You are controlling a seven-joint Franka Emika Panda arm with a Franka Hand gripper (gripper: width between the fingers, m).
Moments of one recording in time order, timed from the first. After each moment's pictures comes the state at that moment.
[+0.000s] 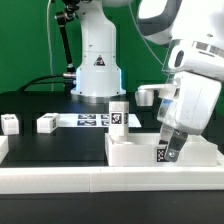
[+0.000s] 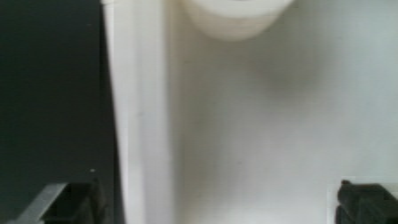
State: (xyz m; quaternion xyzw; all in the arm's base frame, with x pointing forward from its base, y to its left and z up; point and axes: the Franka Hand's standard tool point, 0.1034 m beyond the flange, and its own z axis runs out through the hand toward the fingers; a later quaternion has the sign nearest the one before) arm 0.632 0.066 0.036 0.74 0.65 -0.02 0.17
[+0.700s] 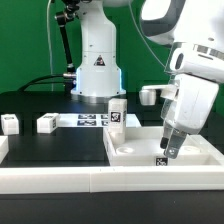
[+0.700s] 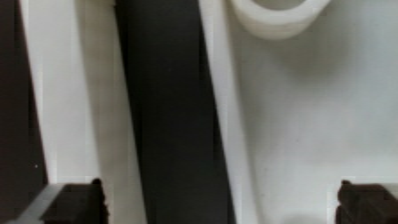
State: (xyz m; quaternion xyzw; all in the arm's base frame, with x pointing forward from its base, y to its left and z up) arm 0.611 0.074 0.035 0.76 0.63 -0.03 0.16
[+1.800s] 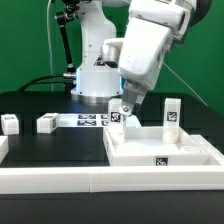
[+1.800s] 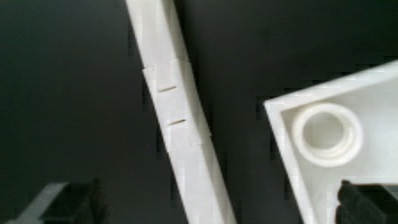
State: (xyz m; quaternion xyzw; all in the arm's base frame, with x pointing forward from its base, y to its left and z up) arm 0.627 0.007 0.103 0.81 0.56 -0.02 0.17
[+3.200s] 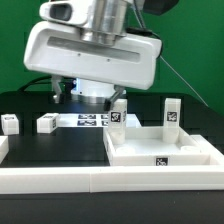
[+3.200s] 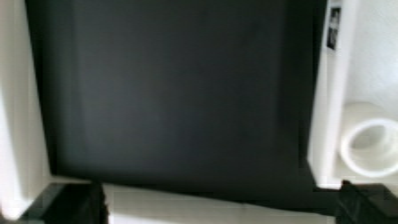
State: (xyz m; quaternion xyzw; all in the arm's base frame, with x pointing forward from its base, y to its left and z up) arm 0.565 -0.074 0.099 1.00 -0.01 0.01 0.07
